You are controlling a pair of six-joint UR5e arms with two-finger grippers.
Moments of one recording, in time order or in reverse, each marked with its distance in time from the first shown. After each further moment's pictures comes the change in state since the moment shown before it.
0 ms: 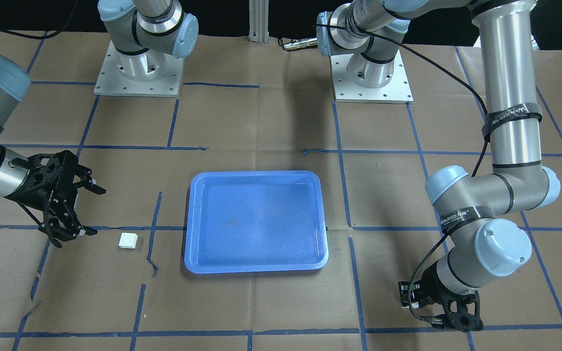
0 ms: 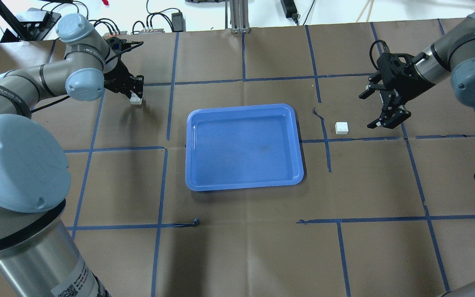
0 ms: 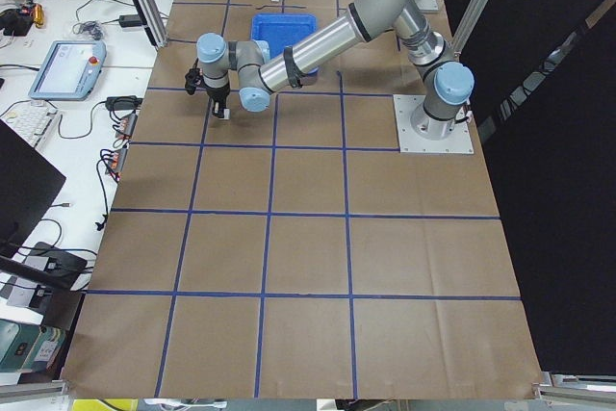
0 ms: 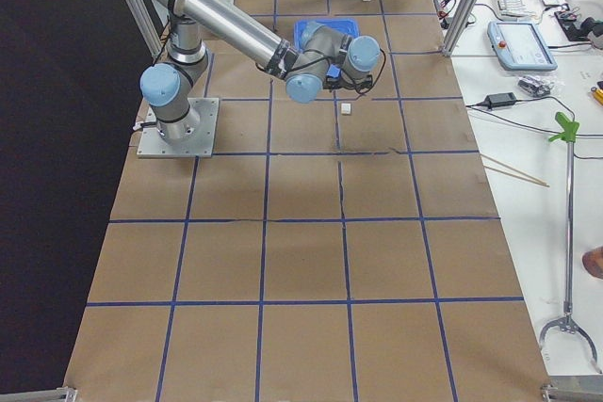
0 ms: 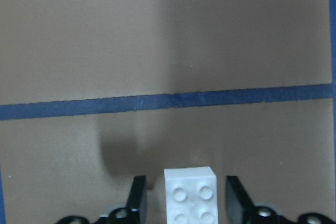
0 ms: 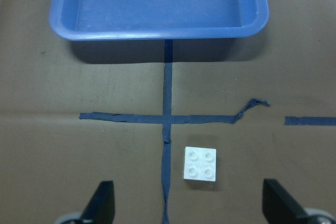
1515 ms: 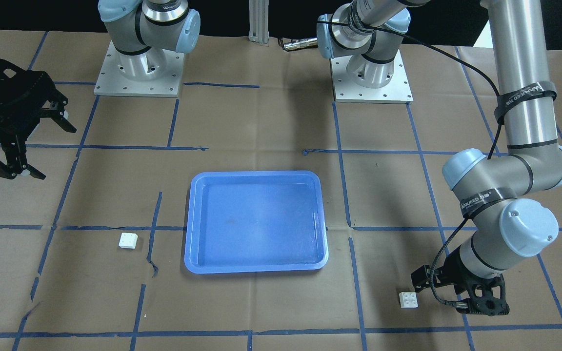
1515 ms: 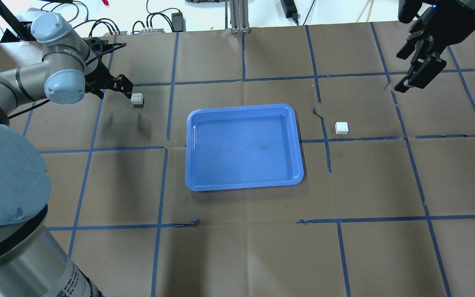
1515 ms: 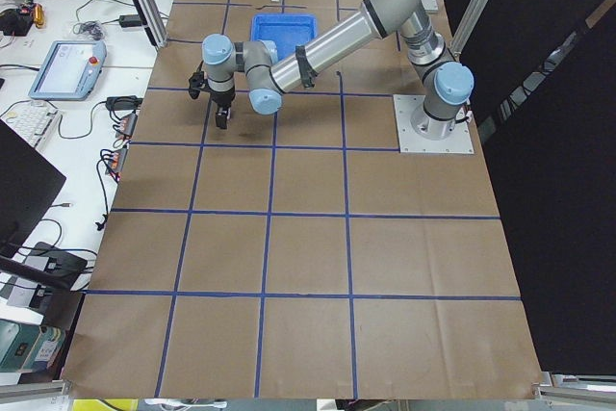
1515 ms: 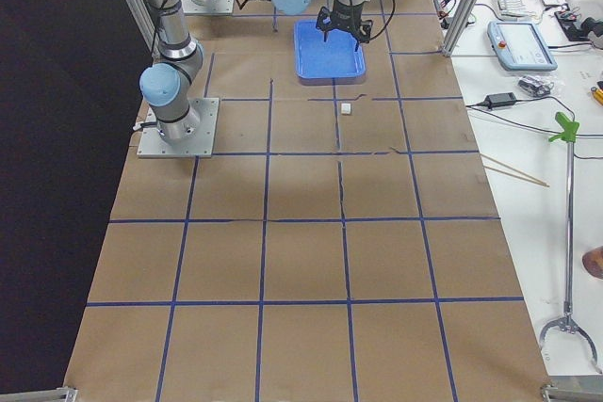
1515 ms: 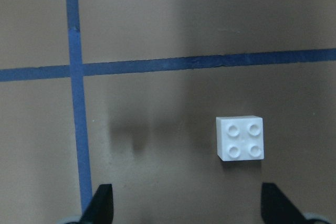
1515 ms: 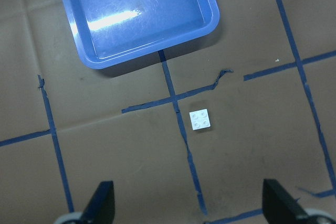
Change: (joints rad) left arm 0.057 0.062 -0.056 0.003 0.036 0.050; right arm 0.099 -0.214 -0.286 0.345 -0.226 0.392
